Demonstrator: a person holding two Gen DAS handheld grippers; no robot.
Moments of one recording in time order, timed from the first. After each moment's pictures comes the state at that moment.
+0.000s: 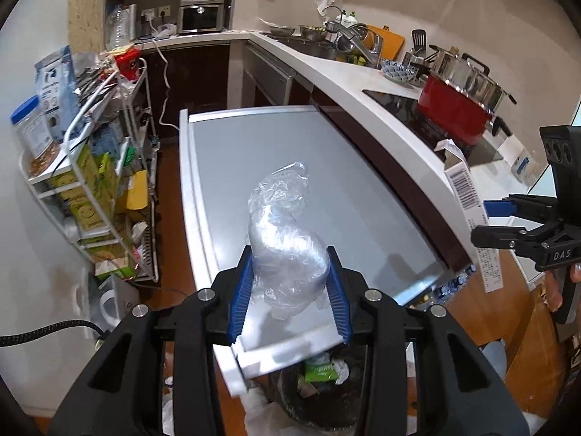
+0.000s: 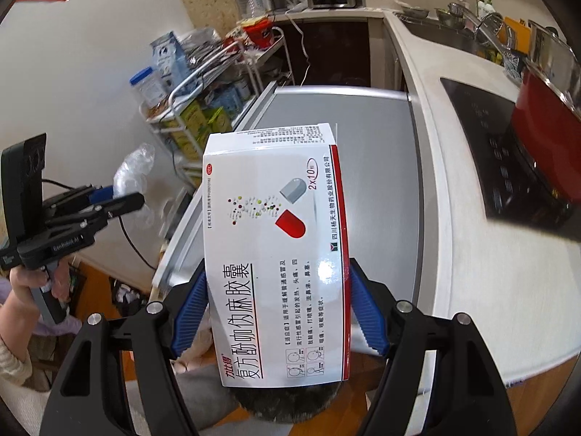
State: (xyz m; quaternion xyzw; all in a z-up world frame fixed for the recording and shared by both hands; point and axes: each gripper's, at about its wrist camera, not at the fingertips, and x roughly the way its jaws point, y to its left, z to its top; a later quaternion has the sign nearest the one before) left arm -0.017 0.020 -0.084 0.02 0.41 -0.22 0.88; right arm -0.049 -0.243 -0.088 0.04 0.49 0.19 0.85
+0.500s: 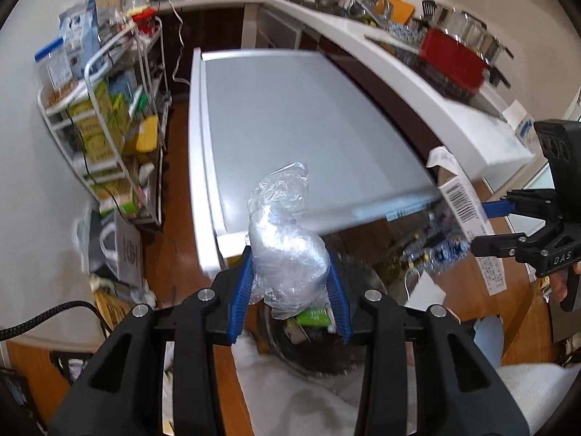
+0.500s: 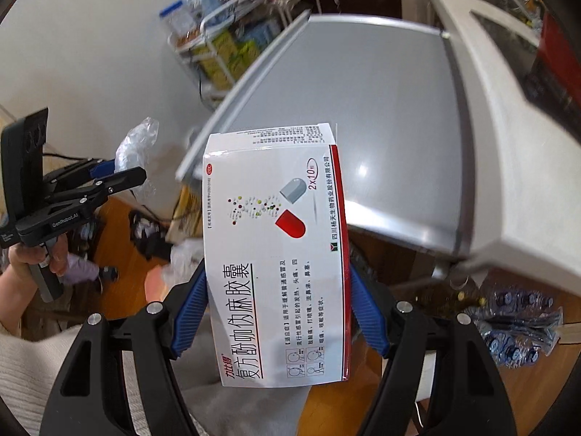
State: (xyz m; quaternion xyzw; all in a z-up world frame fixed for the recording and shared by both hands) left arm -0.103 0.022 -0.138 0.02 0.48 -0.20 0.85; right arm -0.121 -0.222 -0.150 0.01 0.58 0.24 0.78
